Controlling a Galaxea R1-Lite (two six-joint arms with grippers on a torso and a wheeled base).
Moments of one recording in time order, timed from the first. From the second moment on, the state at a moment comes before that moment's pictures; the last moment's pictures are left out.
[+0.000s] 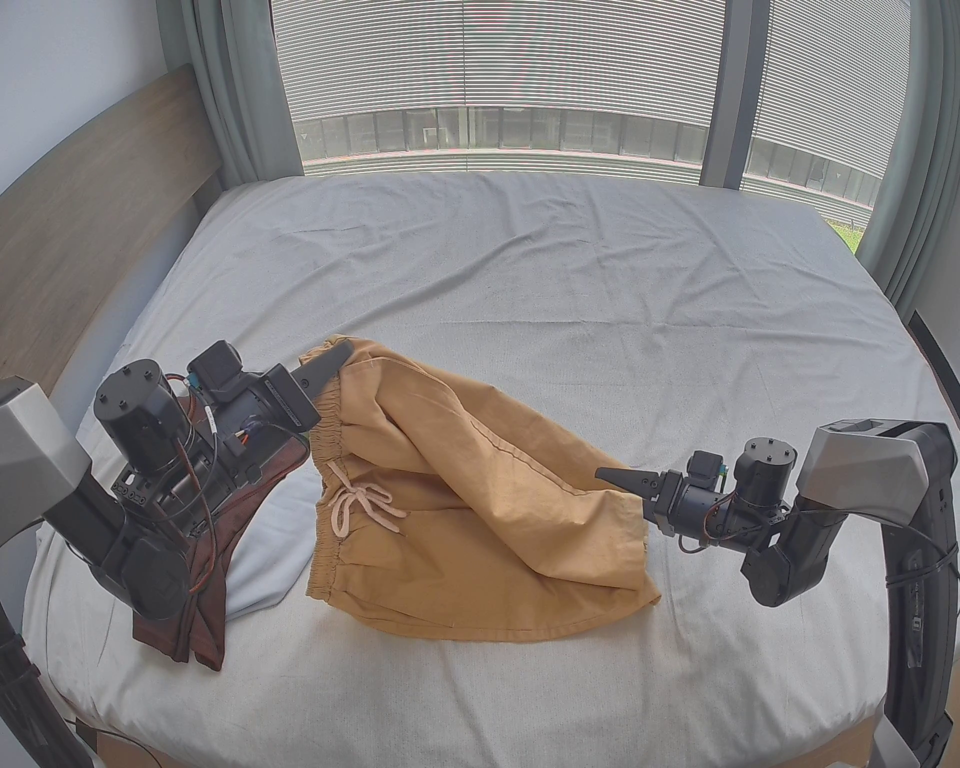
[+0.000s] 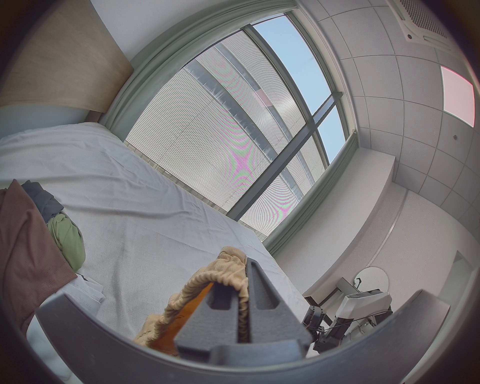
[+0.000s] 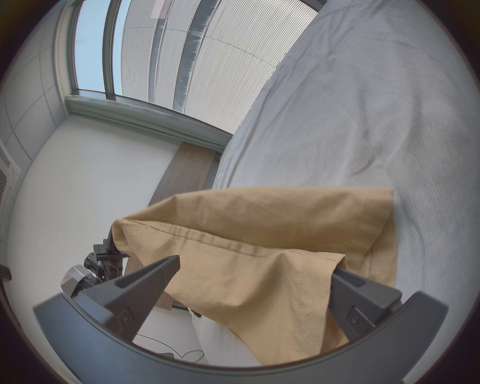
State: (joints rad) left arm -0.29 1.95 -0.62 -1.55 -0.33 -0.62; right arm 0.22 2.47 -0.84 -1.47 0.70 0.86
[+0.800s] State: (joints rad) left arm -0.29 1.96 -0.62 -1.55 -0.33 -0.63; right arm 0.24 2.52 -0.88 -1.53 0.70 0.92
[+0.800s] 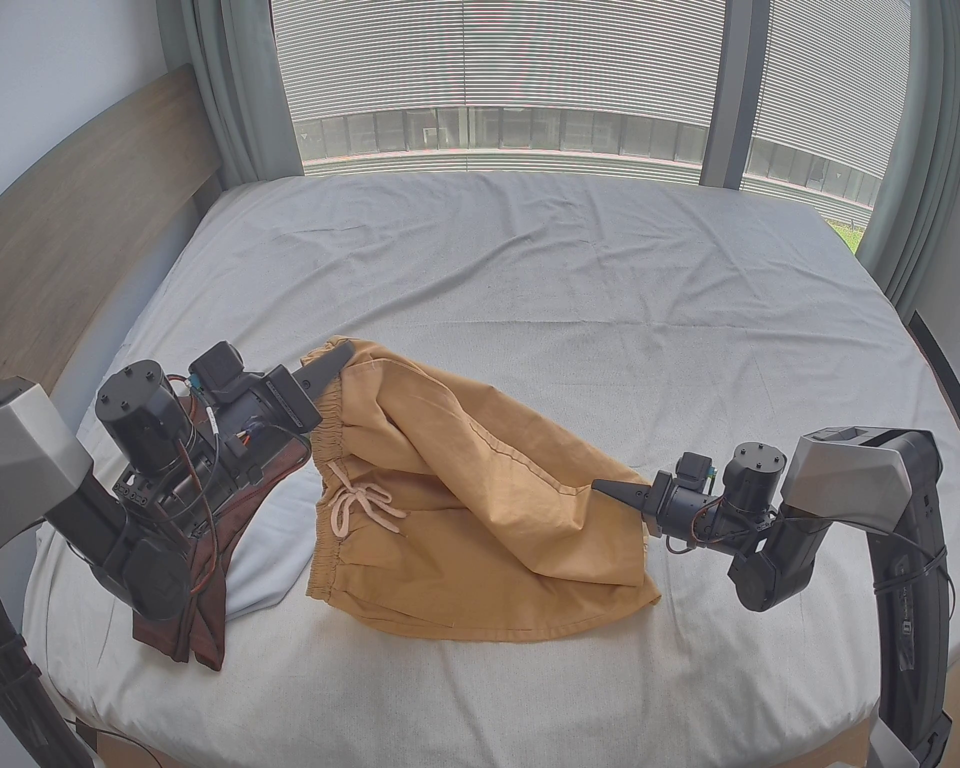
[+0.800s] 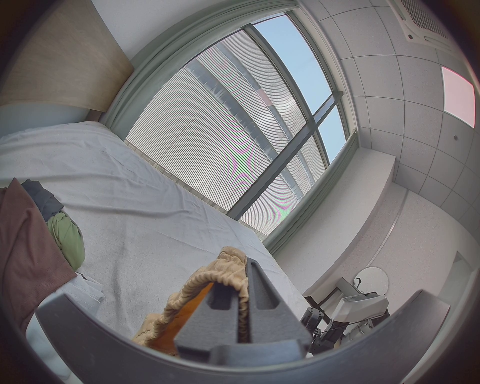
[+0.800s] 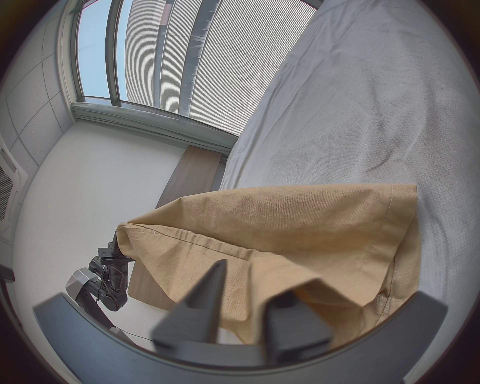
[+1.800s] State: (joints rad) left arm -0.29 1.97 -0.63 -1.55 -0.35 -0.62; right arm 0.17 2.09 -0.69 -1.54 0.72 0.95
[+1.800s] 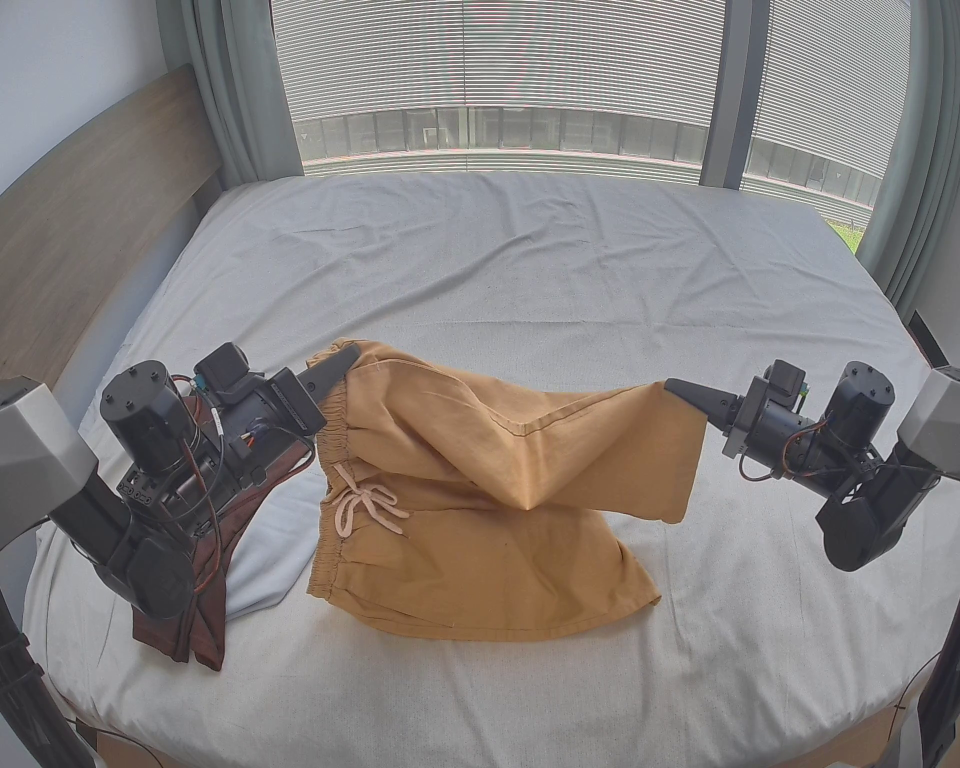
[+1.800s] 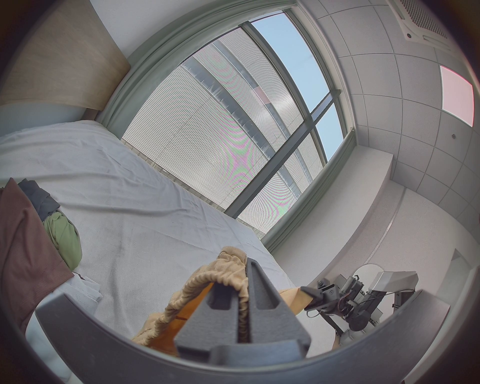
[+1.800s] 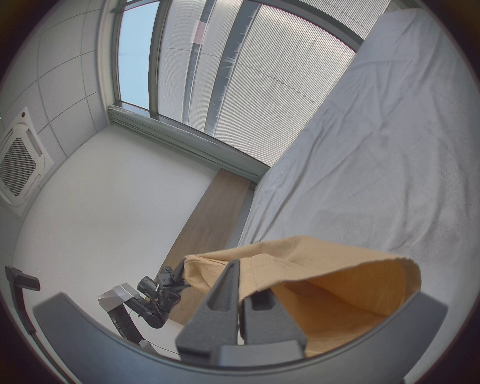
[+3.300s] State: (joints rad) left arm -0.22 1.94 -0.62 -1.55 -0.39 -0.58; right arm 0.01 1.93 -0.68 -1.54 0.79 0.99
